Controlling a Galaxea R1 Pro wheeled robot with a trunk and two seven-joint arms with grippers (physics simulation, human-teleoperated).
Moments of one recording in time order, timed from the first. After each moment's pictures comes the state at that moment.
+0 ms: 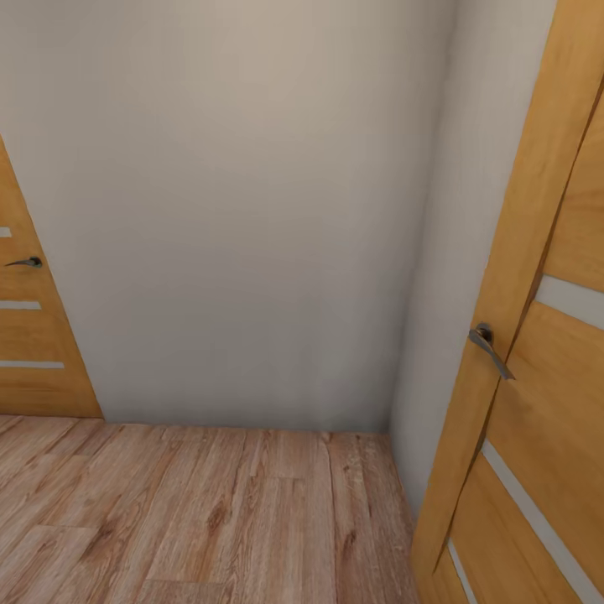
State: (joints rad) left arm -0.09 -0.06 0.26 0.08 0.02 -0.89 0.12; right arm 0.09 -0.01 0.00 -0.21 0.32 -0.71 0.03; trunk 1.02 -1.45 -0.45
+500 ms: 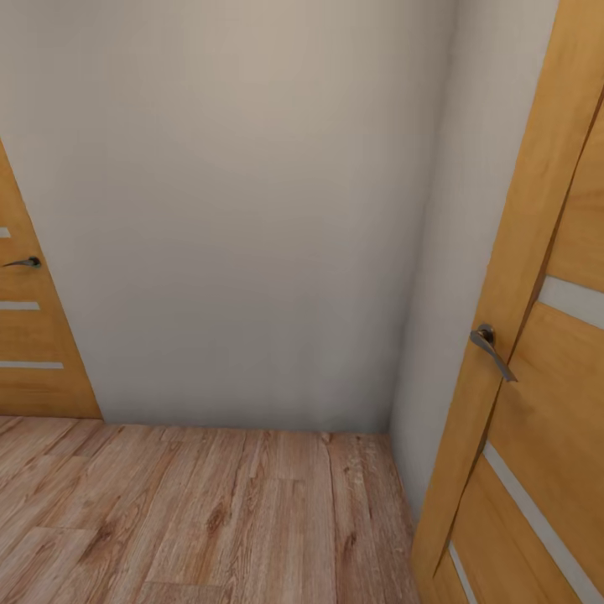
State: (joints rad) left arm -0.09 -0.06 0.27 0.08 0.02 -0.89 0.12; right arm 0.09 -0.01 0.00 -0.21 0.32 -0.71 0.03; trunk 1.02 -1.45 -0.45
